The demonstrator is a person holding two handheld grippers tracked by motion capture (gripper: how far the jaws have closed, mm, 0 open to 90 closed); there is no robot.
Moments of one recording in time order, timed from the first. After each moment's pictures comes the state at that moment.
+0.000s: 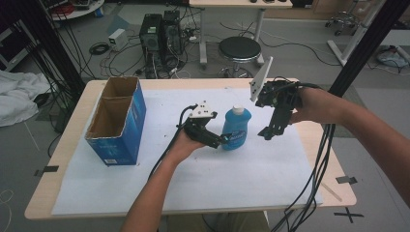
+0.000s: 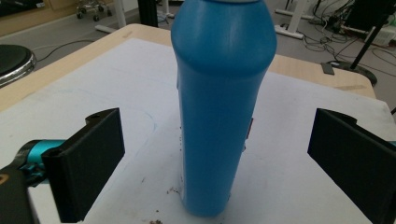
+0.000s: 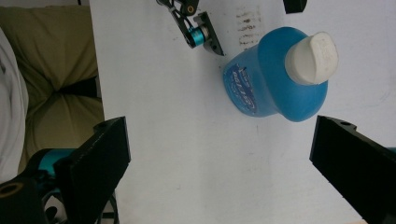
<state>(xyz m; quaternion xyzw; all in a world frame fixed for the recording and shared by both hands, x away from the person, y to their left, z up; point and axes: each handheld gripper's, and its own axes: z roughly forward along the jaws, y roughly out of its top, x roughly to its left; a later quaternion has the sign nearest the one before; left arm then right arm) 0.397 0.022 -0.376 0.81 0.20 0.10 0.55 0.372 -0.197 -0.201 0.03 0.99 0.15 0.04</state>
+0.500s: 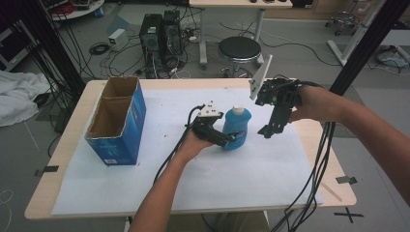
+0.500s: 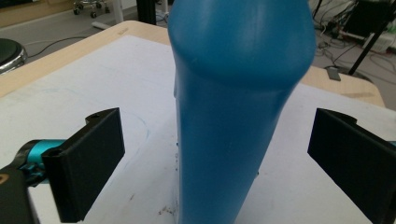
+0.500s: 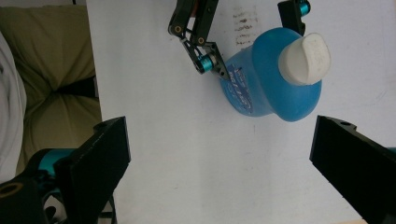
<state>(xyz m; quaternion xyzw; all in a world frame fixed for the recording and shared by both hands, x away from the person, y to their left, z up) 0.408 0.002 -0.388 0.80 0.21 0.09 0.56 0.375 -0.197 -0.199 0.04 0.99 0.15 0.05</state>
